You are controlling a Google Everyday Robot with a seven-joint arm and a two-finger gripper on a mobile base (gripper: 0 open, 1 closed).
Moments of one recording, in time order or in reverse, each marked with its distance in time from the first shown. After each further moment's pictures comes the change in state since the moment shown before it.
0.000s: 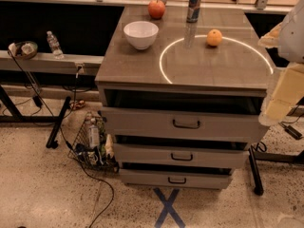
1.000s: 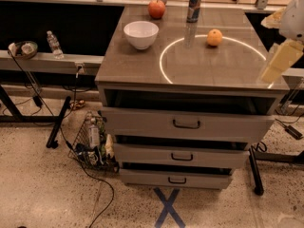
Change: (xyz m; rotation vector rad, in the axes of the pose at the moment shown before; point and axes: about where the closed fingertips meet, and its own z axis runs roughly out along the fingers) arm 0.031 -0.120 0.041 0.091 -0.148 0.025
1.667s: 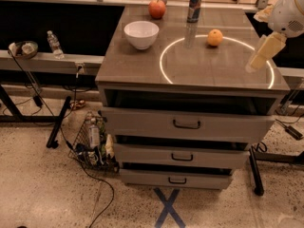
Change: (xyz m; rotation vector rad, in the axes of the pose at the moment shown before) arm 0.008 -0.076 0.049 0.036 -0.094 0.015
